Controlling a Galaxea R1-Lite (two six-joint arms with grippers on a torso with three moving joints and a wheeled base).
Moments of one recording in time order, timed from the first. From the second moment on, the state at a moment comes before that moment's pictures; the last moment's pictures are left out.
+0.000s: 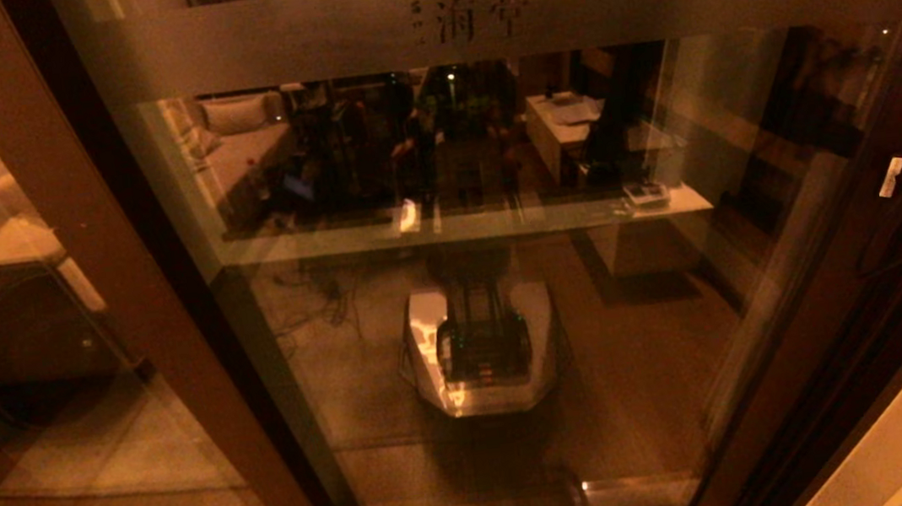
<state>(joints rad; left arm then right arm) 0.00 0.00 -0.01 0.02 -0.02 0.08 -0.28 1.79 -1.04 -0.57 -0.29 0.09</state>
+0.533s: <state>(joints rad) 0.00 0.00 -0.01 0.02 -0.02 0.08 -0.30 1.83 -1.08 -0.56 -0.29 0.09</state>
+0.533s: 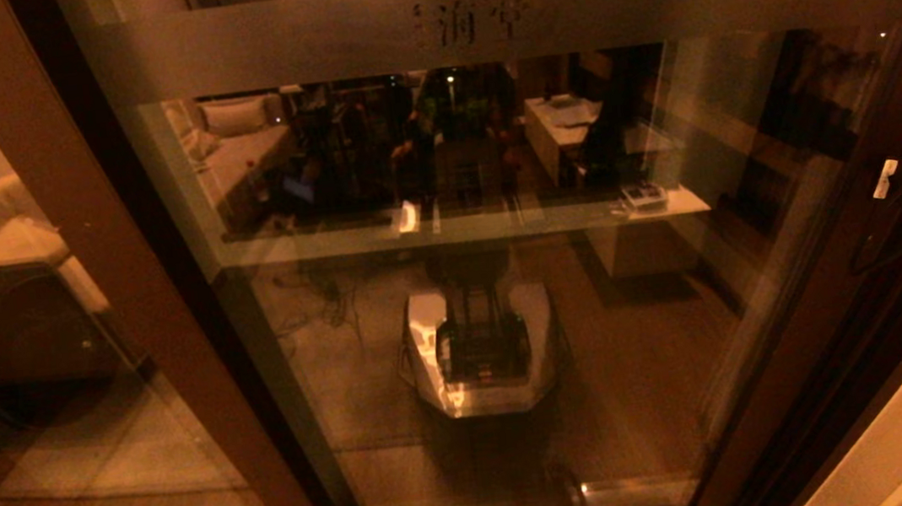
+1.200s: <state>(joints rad) 0.00 0.00 -0.01 0.02 -0.02 0.08 -0.34 1.86 -1.12 -0.57 -0.29 0.09</state>
